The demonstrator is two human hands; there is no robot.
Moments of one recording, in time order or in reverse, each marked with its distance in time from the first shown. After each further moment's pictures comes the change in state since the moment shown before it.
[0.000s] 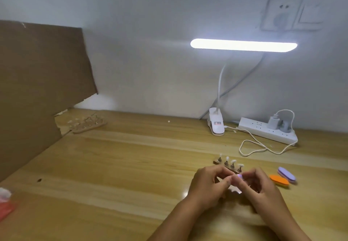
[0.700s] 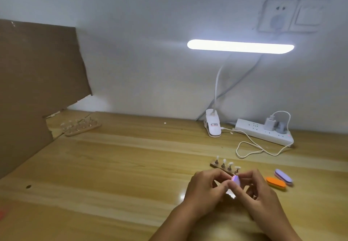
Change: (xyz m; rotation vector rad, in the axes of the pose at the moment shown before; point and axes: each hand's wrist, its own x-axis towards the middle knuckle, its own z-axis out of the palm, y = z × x) left_hand 0.001 -0.004 0.003 0.053 0.003 0.033; right_hand -0.005 -0.010 0.001 -0.091 0.003 -0.017
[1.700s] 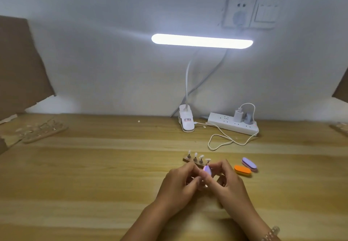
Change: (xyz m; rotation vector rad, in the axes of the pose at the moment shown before) left_hand -0.002 -0.001 0.002 -0.011 -0.018 0.128; right_hand 0.002 0.004 -0.003 0.066 0.022 -0.013
